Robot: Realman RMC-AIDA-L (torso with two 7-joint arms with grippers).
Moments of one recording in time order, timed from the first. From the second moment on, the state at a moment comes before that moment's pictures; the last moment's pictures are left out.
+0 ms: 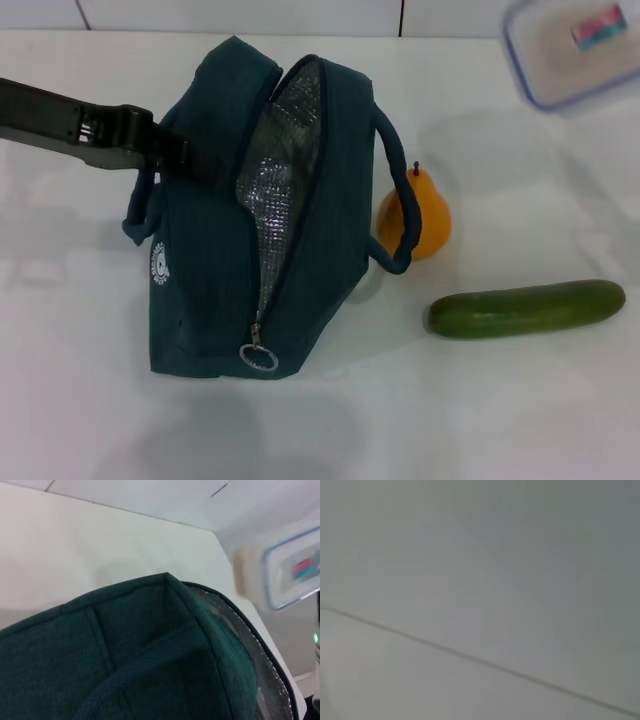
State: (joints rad) left arm -0.59 -1.95 0.77 1.17 2.07 1.94 -2.64; right arm 0.55 2.02 -1.02 -0.15 -0.65 -1.64 1.82
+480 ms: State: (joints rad) left arm -0.60 -1.97 0.80 1.16 2.07 1.94 -2.64; right arm 0.81 2.03 -1.10 -0.12 -0.65 -1.62 1.85
